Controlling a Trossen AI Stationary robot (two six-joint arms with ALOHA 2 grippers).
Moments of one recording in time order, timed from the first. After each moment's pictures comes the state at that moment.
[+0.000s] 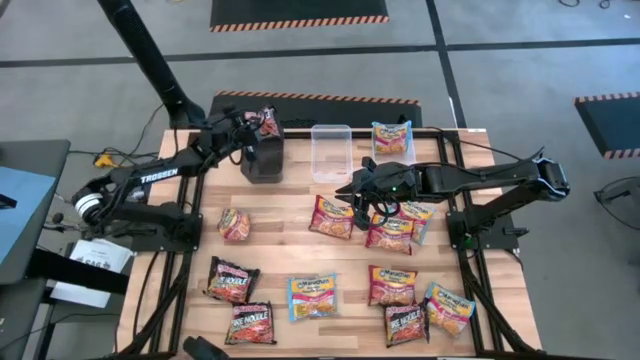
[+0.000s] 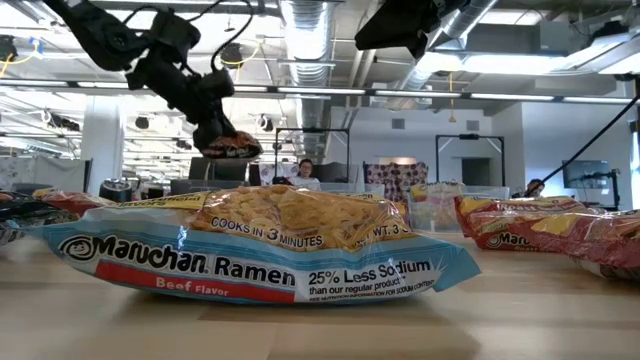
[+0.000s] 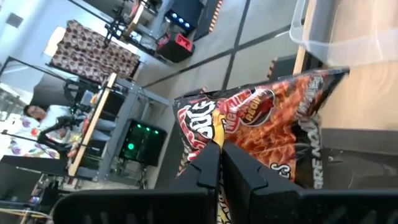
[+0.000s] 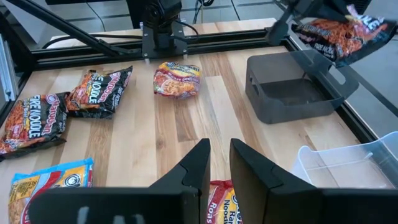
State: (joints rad) left arm 0.79 1.22 0.61 0.36 -0.23 0.92; right arm 0.01 1.33 1.07 -0.21 0.16 0.10
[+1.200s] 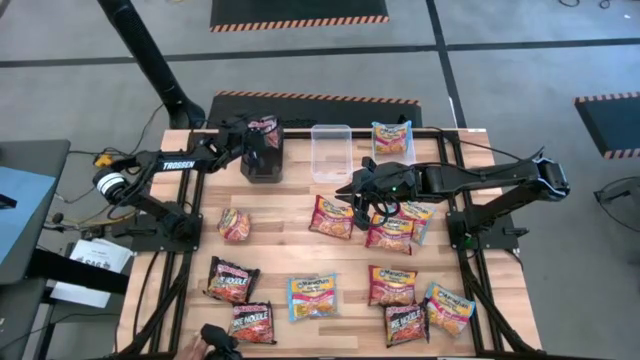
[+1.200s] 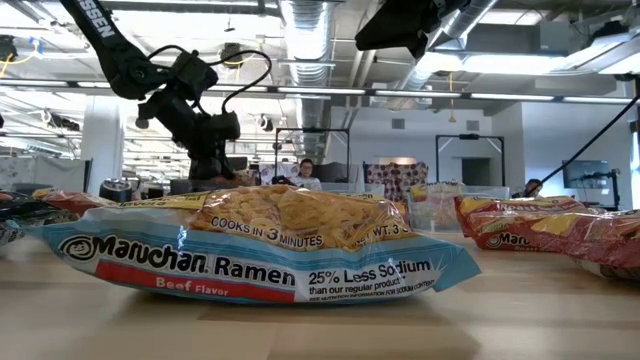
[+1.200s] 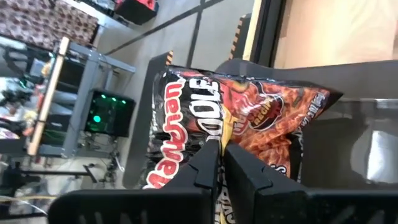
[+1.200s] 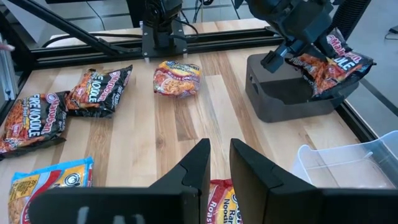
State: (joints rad) left arm 0.82 1.44 0.61 0.38 -0.24 0.90; right arm 0.01 1.33 1.07 -0.21 0.16 0.10
